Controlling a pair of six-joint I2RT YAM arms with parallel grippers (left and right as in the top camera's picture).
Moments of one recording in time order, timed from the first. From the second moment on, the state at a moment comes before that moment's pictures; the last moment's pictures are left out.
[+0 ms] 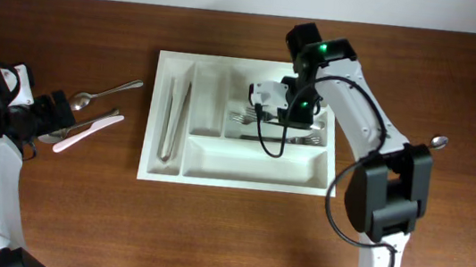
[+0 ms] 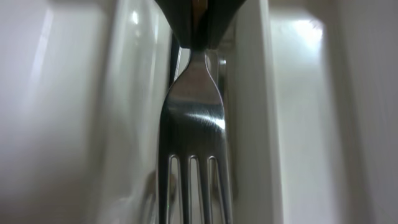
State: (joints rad) left arm 0.48 1.45 1.16 -0.69 0.12 0.02; right arm 0.32 2.22 1.97 -1.25 -0.19 -1.26
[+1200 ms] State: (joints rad) left arm 0.48 1.45 1.16 -0.69 0.12 0.02; right arm -0.35 2.19 2.04 -1.20 -0.12 0.42
